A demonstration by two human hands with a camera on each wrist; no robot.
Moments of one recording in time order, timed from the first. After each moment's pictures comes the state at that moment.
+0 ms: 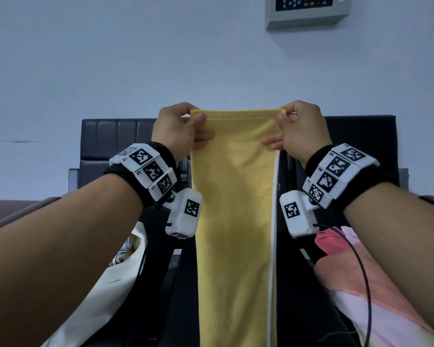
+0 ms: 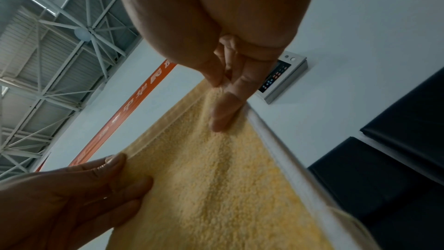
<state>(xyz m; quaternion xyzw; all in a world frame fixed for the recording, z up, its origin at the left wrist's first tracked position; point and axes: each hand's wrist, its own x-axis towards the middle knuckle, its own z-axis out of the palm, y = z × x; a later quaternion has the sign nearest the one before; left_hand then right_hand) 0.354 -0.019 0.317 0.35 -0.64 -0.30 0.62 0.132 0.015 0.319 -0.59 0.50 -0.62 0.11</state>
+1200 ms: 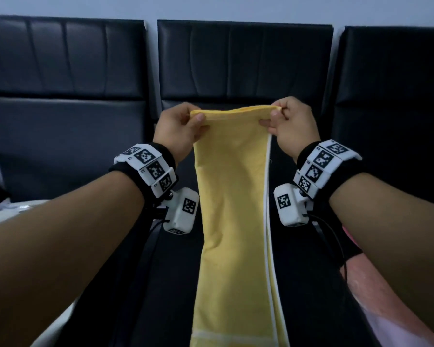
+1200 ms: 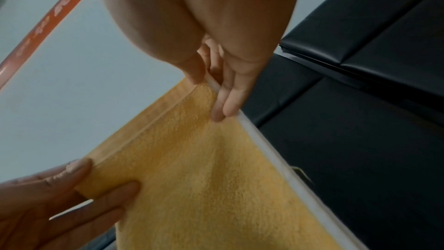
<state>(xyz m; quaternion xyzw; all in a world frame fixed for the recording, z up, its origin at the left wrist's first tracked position) 0.307 -0.309 0.167 0.42 -0.62 -0.36 0.55 0.077 -0.300 0.174 -0.58 0.56 -0.56 0.16</state>
